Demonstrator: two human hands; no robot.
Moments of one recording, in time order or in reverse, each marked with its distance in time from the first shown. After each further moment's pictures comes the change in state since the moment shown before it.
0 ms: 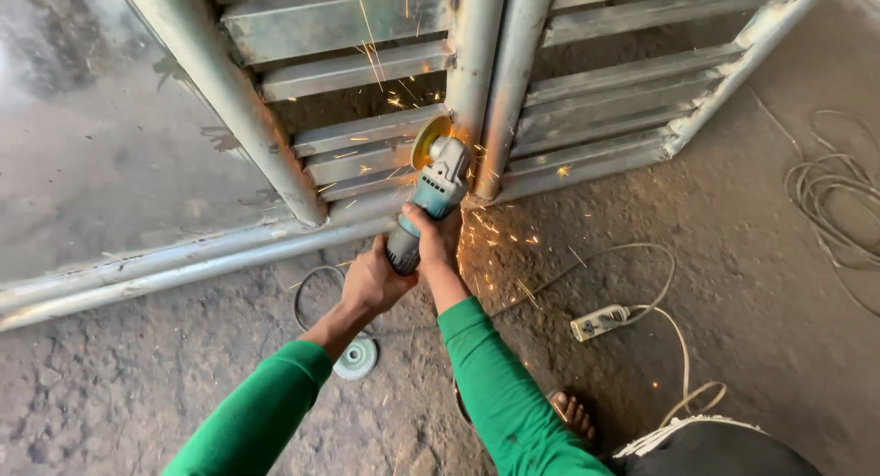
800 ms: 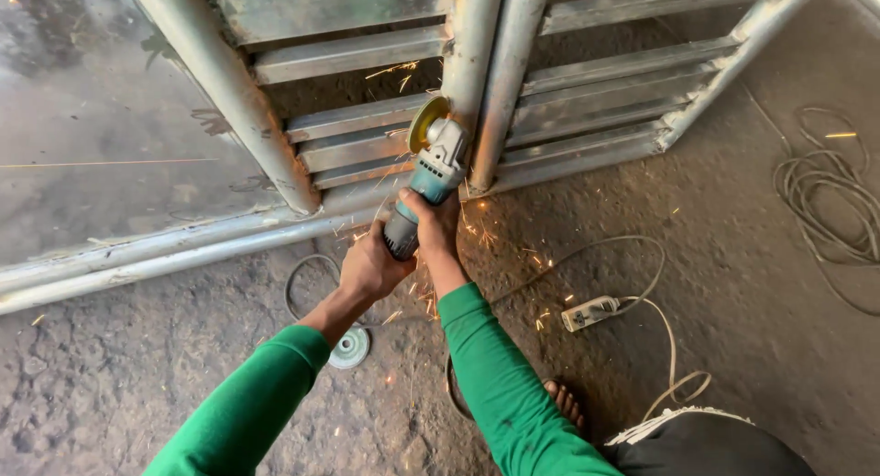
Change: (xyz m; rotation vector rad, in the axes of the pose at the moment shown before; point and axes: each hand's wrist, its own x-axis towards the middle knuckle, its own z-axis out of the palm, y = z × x) left_hand -0.020 0.017 -0.004 -0.020 0.035 0.029; right_hand -0.015 -0.022 -0.002 -0.034 -0.072 -0.070
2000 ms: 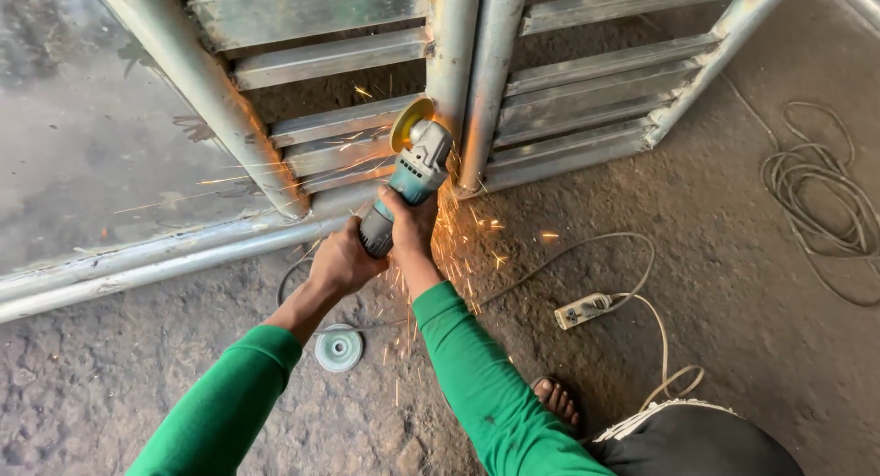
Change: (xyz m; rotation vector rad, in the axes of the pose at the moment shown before) left_hand 0.039 -0.044 0.001 0.150 0.006 0.008; right_hand -0.012 -0.009 0.031 0.057 0.107 -0.015
